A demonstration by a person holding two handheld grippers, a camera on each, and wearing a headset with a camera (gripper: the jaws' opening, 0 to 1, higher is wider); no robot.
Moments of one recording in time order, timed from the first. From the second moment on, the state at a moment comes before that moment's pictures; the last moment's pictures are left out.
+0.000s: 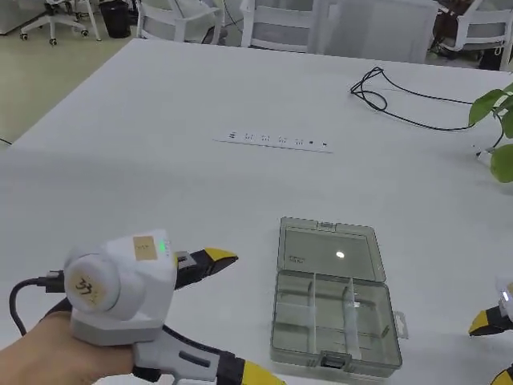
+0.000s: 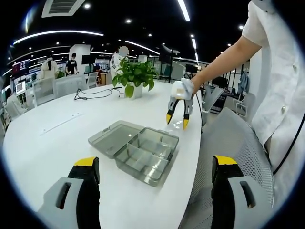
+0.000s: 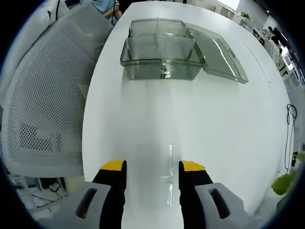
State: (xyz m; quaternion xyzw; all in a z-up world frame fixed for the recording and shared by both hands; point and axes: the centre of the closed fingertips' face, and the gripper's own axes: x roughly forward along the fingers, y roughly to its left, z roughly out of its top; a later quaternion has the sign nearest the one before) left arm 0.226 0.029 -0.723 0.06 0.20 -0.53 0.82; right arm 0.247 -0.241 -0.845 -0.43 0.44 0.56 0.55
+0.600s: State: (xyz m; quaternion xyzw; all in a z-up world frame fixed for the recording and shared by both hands) left arm 0.228 0.029 -0.723 0.06 0.20 -0.53 0.82; right arm 0.254 -0.250 -0.852 -0.46 0.43 0.57 0.54
